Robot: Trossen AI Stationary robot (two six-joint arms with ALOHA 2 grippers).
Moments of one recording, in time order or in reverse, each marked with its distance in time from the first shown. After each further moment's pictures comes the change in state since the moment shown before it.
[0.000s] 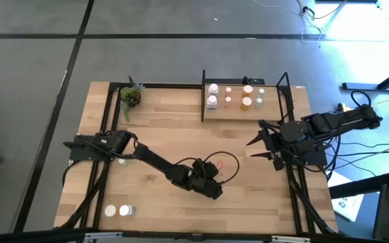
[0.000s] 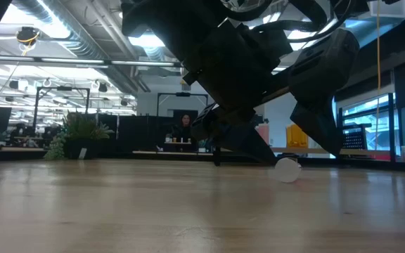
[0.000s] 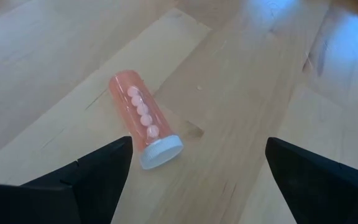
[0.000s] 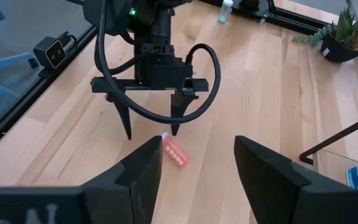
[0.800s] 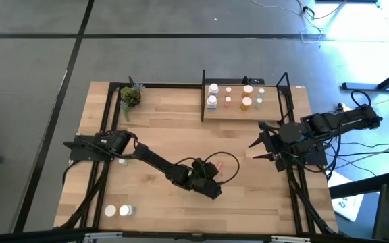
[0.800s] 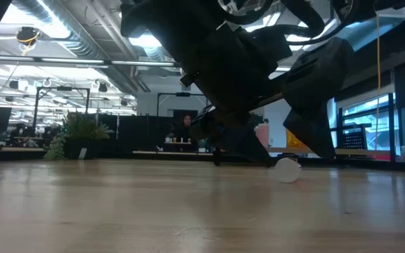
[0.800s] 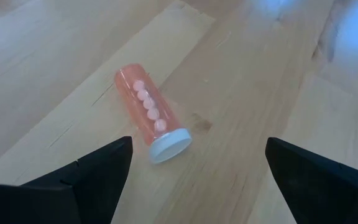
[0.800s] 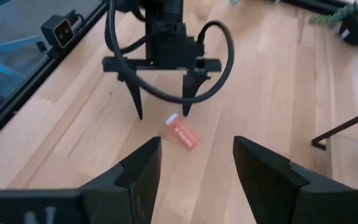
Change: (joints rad) left arm 0.001 0.000 0.000 -0.030 0.007 0.029; right arm 0.000 0.000 0.000 -0.070 -0.035 -0.002
